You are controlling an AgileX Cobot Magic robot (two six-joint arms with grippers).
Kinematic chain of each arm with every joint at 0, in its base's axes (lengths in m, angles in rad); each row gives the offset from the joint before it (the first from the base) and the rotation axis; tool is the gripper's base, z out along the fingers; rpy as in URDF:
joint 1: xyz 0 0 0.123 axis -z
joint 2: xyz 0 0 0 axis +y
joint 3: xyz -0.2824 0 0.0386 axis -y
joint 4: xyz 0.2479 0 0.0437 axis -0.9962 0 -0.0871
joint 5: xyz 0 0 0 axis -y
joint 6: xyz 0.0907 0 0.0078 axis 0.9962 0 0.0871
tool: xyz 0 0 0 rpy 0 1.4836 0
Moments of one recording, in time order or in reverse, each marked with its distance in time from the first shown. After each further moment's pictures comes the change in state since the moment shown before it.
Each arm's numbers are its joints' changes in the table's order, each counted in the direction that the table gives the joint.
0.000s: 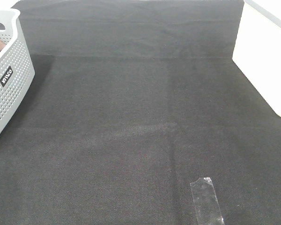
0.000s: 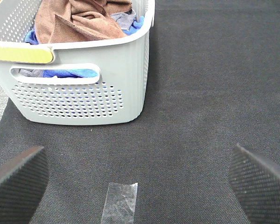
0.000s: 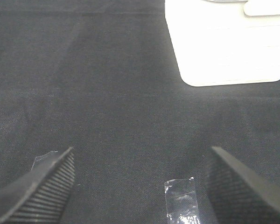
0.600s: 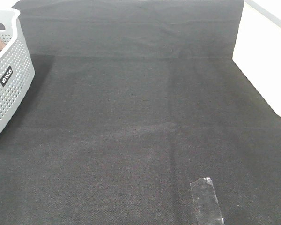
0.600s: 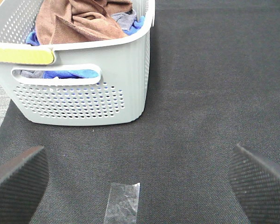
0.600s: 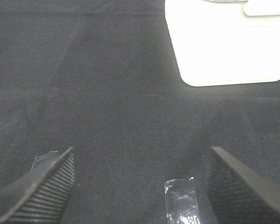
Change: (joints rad) left arm 0.000 0.000 0.000 -0.003 0.000 0.015; right arm 0.000 0.000 0.000 0.000 0.000 0.000
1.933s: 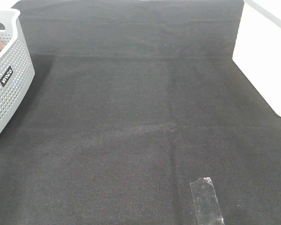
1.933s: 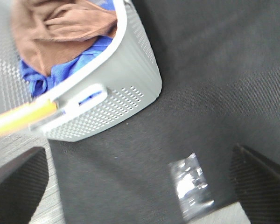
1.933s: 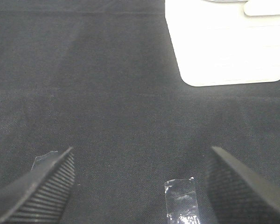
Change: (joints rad) left arm 0.000 0.567 0.259 -0.023 -0.019 0.521; right arm 0.000 0.000 0.000 0.000 0.000 0.000
